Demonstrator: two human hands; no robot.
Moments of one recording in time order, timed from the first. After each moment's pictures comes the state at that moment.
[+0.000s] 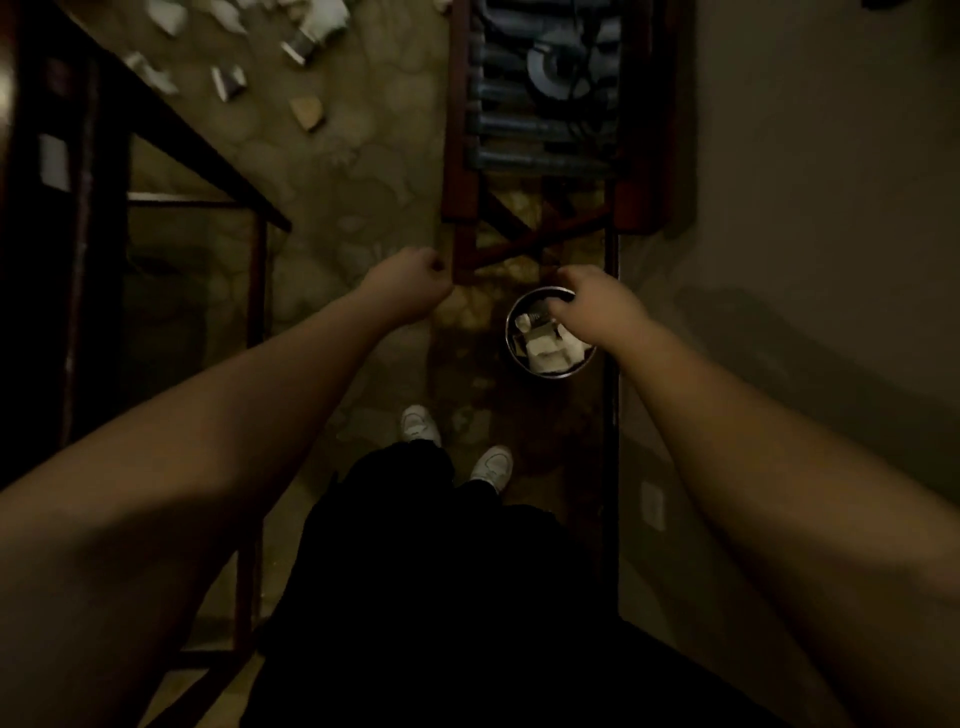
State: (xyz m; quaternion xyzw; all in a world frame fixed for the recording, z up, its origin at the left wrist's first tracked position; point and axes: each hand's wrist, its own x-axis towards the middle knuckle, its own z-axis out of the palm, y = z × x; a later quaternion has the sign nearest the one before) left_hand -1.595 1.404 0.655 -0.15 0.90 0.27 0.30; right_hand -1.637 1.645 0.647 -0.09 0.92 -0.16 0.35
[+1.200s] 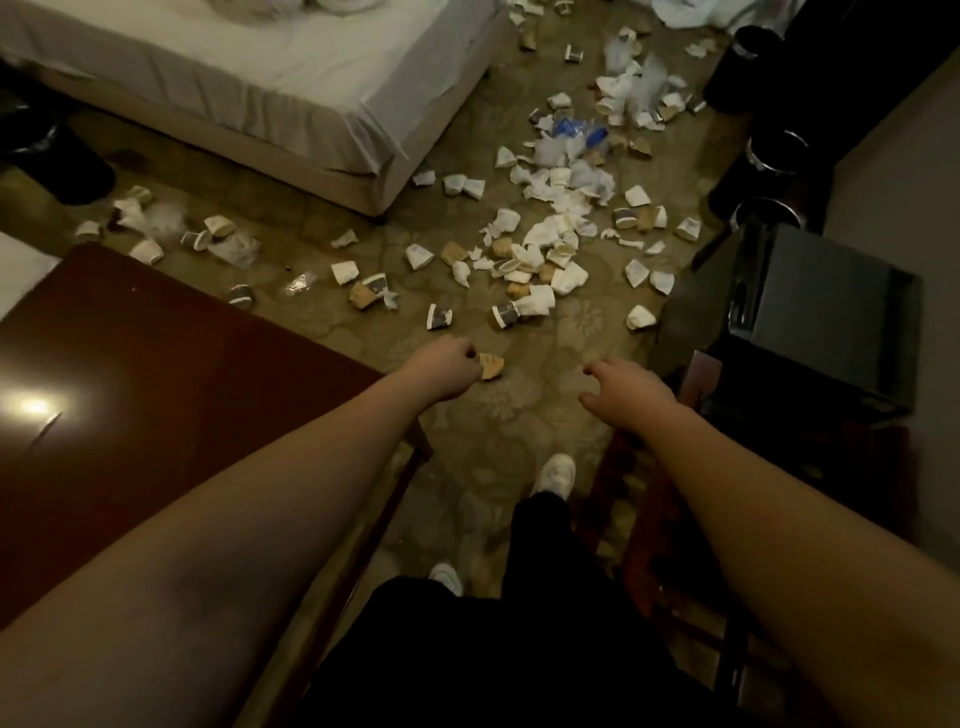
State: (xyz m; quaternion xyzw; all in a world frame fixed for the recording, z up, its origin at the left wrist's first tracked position) left_hand -1.878 0.930 0.734 -0.31 0.88 0.27 0.23; right_hand -2.011 1.135 0.724 -0.34 0.89 0.08 0.29
